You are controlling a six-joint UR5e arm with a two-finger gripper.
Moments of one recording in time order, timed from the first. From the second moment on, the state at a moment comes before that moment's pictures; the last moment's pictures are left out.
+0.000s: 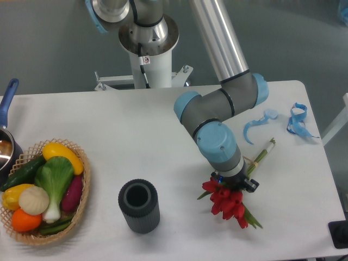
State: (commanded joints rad) arm 2.48 -2.18 -1.54 -0.85 1.89 1.24
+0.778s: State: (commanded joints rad) arm 2.59 -1.96 -1.52 -0.83 1.66 1.25
